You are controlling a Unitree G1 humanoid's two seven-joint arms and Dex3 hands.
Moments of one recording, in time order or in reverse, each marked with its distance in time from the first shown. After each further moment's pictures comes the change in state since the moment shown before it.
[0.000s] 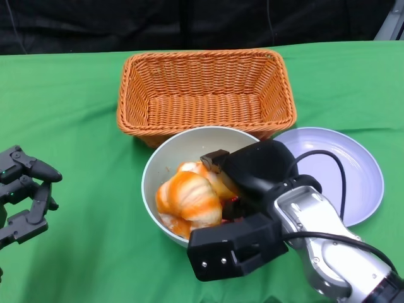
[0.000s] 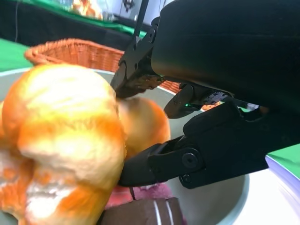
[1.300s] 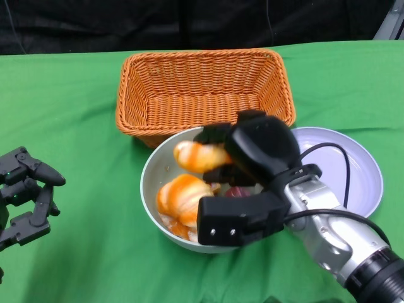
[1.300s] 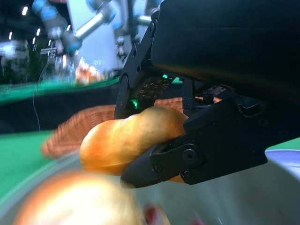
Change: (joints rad) left arm 0.007 0.004 -0.007 -0.012 0.025 -0.002 -0.007; right arm -0.074 0.019 -0.122 0.246 0.324 -0.282 -0.518
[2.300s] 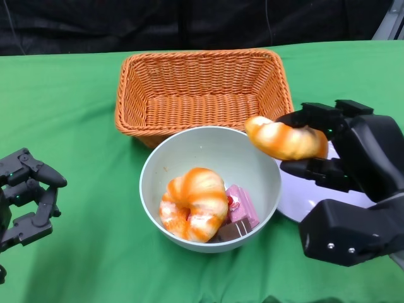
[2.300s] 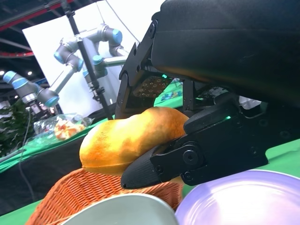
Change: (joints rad) left arm -0.025 0.000 -0.009 0.071 0.000 -0.050 0.000; right arm 0.372 -0.208 -0.352 -0.498 0.170 -0.120 0.103
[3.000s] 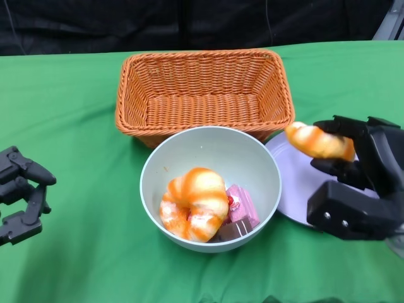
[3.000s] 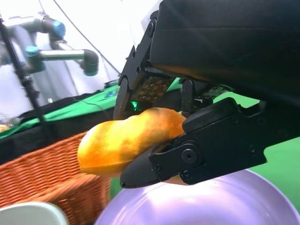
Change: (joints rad) left arm -0.012 0.028 0.023 0.033 -0.004 -0.001 -0.010; right arm -0.202 0.009 0.026 0.620 -0.041 -0.066 -0.294
